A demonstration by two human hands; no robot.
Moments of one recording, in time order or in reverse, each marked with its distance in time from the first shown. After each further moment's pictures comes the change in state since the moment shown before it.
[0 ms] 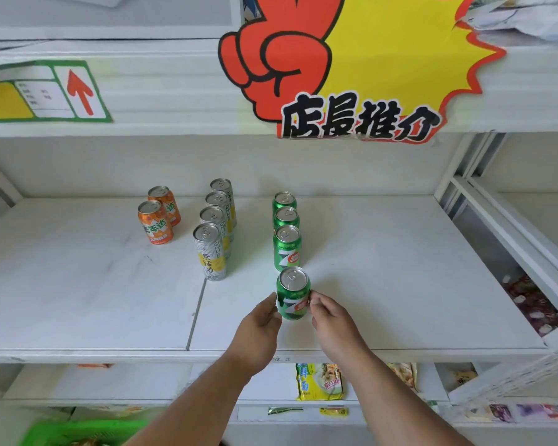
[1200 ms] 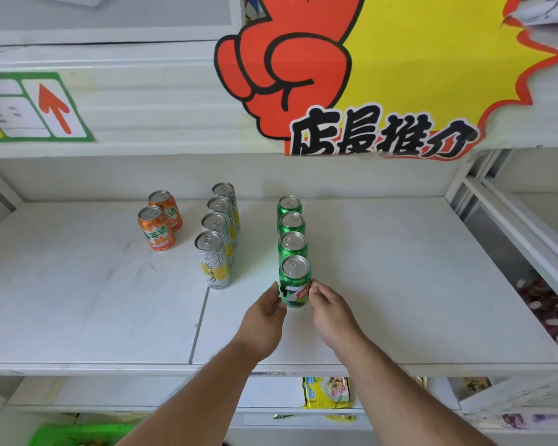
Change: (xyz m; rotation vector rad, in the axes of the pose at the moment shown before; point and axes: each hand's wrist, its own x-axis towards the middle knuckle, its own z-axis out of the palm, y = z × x) left_hand 0.044 0.011 -0.008 -0.005 0.006 -0.048; right_hand 0.044 -0.019 0.014 0.030 0.005 0.053
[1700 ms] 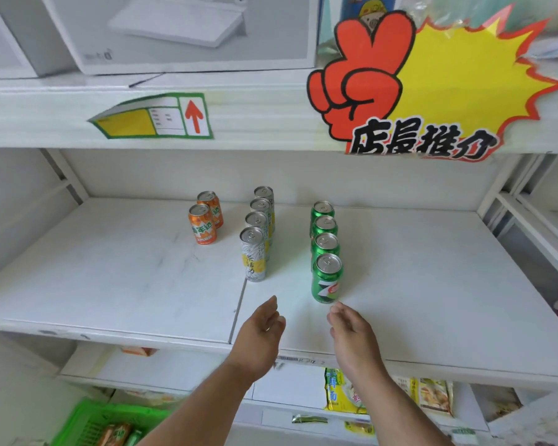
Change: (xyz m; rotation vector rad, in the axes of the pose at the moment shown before) left_hand -0.082 -0.013 -0.052 -0.051 0.156 -0.029; right_hand -0.077 0.002 0.025 0.064 0.081 -0.026
